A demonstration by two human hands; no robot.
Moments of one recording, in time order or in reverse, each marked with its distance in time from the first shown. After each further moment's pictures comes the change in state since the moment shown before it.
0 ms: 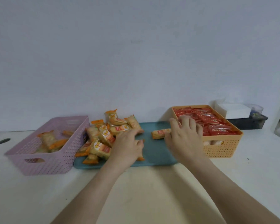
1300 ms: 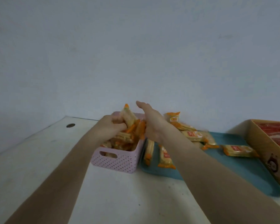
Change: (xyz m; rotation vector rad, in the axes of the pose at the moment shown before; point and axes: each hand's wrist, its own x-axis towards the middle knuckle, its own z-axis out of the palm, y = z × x) left_hand 0.007 -0.172 -0.193 -0.310 -0.088 -0.556; right_hand 0.092 -0.298 0.011 1.698 -1.119 0.450
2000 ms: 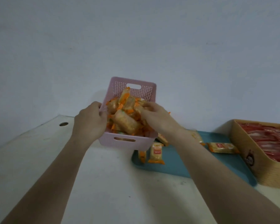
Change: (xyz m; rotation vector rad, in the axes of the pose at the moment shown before) left_hand -0.039 0.019 -0.010 0.445 0.536 0.156; right_hand -0.073 -0.013 -0.013 -0.683 0.232 -0.388
